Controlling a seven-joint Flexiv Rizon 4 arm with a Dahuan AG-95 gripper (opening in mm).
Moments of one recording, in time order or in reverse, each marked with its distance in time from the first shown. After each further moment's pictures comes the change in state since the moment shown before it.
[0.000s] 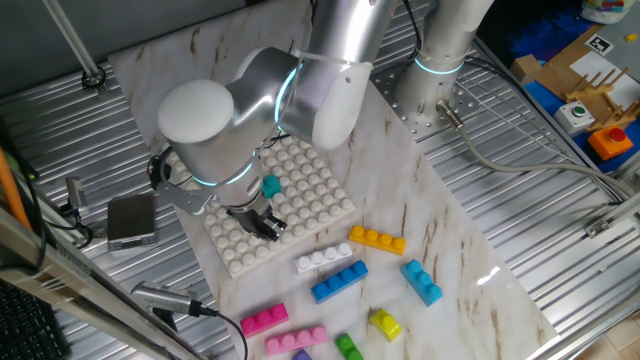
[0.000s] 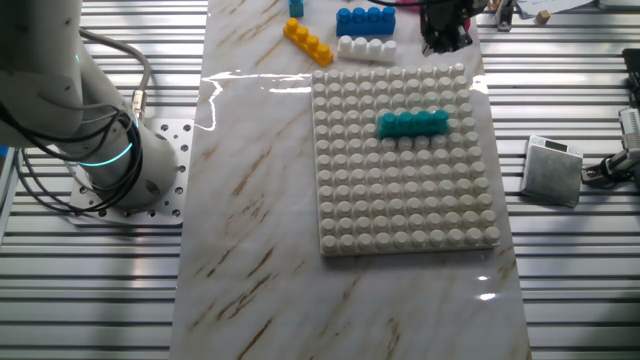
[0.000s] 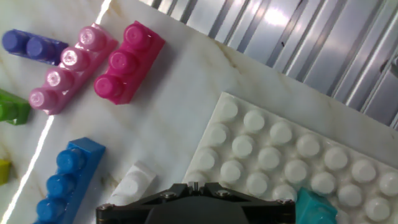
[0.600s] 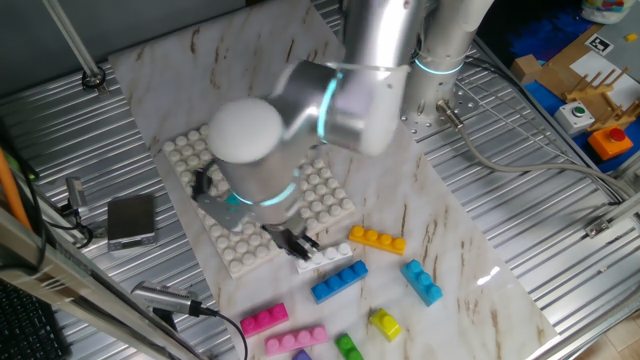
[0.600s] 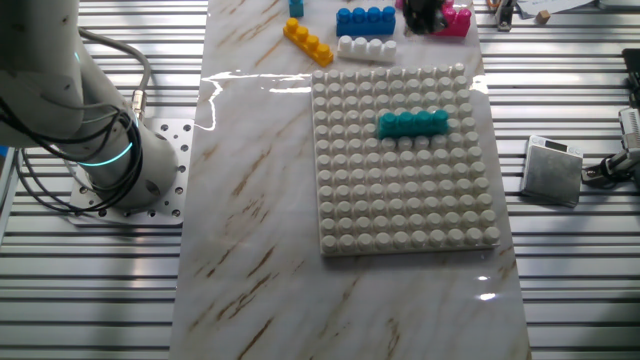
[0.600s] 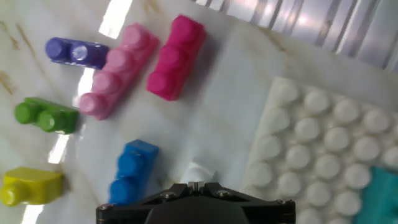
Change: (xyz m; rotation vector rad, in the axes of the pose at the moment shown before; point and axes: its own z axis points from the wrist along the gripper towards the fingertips) arm 0.008 0.083 0.017 -0.005 -0.011 0.125
